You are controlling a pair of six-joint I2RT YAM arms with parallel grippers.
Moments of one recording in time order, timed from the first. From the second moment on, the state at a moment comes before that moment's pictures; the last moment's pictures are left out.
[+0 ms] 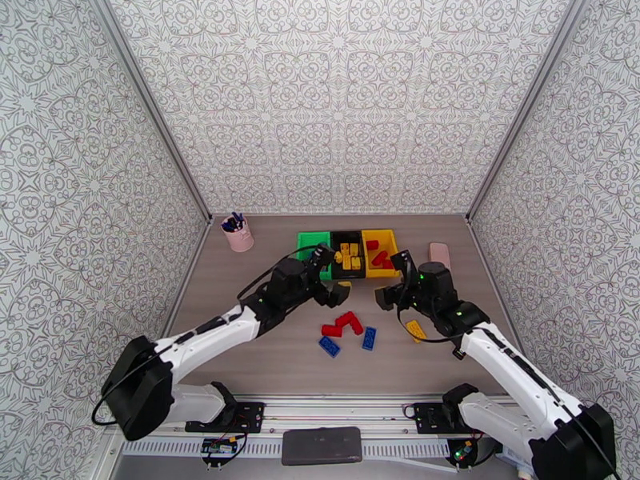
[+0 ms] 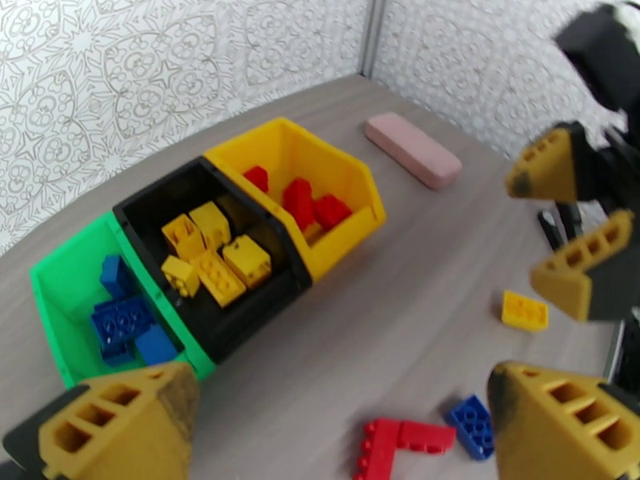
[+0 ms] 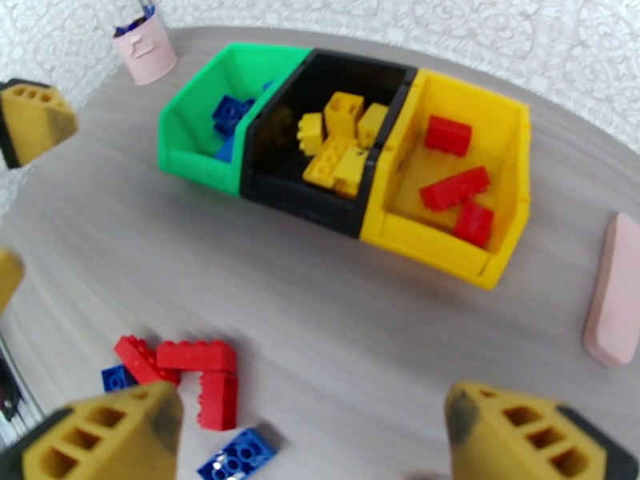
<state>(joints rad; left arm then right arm) -0.70 1.25 0.75 0.15 0.20 -0.05 0.45 1.06 0.77 -0.36 -0.13 0.10</state>
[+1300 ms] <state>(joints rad) -0.70 1.03 0.63 -0.07 0.50 0.22 0.82 1.66 0.90 -0.42 0.08 0.41</state>
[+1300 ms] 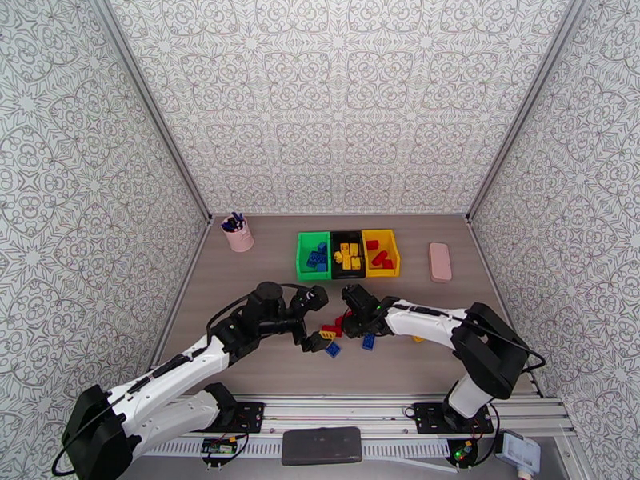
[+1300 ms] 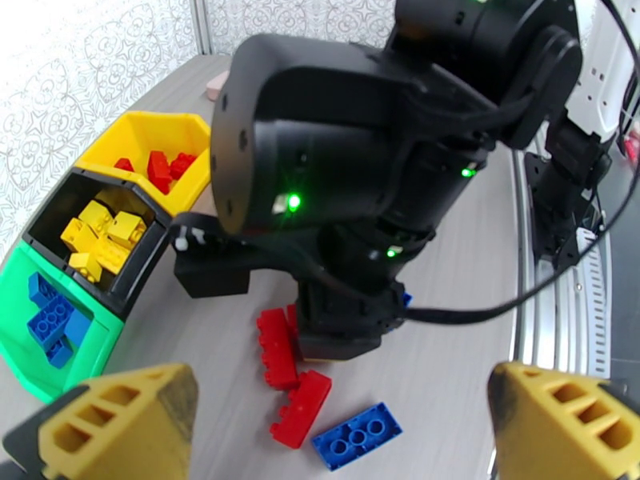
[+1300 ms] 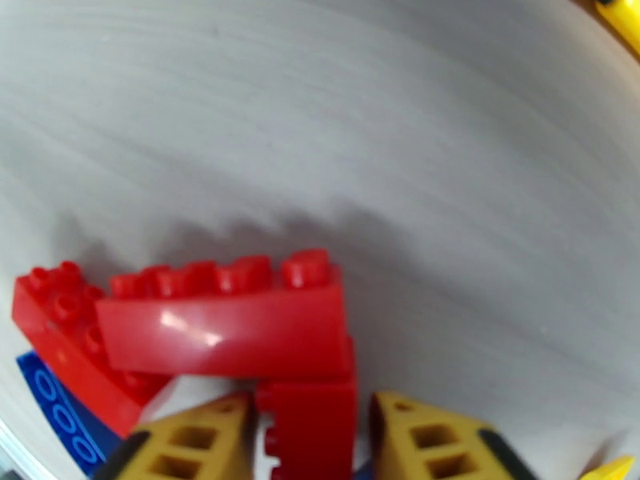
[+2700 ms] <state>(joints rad) -0.74 1.22 0.61 0.26 0.38 0.08 0.40 1.66 1.13 -0.17 0.15 0.35</state>
